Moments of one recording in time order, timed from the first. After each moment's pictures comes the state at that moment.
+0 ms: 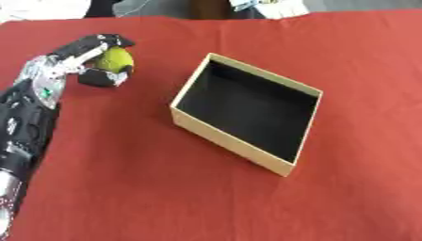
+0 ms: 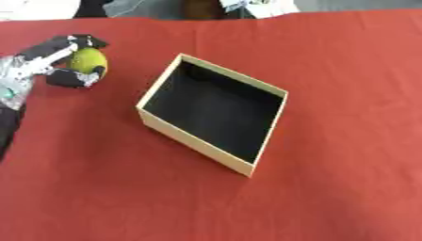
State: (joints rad) left arm -1.05 0.50 0.22 -0.67 -1.02 -0.64 -0.26; right arm -0.51 -0.51 -0.08 -1.98 0.04 -0.19 -0.43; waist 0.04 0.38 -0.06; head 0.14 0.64
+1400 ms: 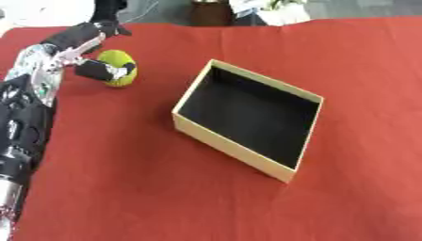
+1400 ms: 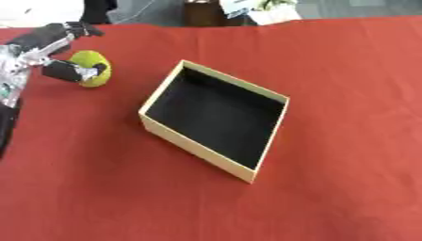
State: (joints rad) left arm -1.03 0.49 0.24 -0.83 -1.18 -0.57 -0.26; right arm -0.50 -0.50 -0.08 -1.98 0.03 -0.19 -0.43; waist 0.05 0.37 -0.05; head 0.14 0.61
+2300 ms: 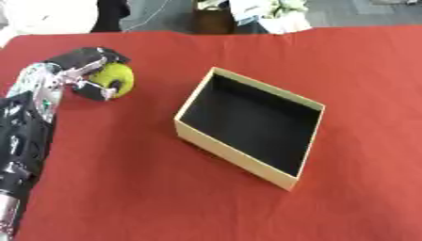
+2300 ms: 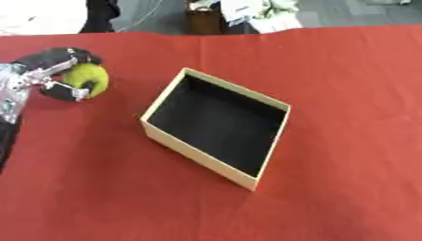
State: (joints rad) left arm -1.00 0.49 0.25 -0.82 -1.22 -0.53 -0.35; right arm -0.50 -0.50 -0.07 -1.98 0.03 -0.19 -0.44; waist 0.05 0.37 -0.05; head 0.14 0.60
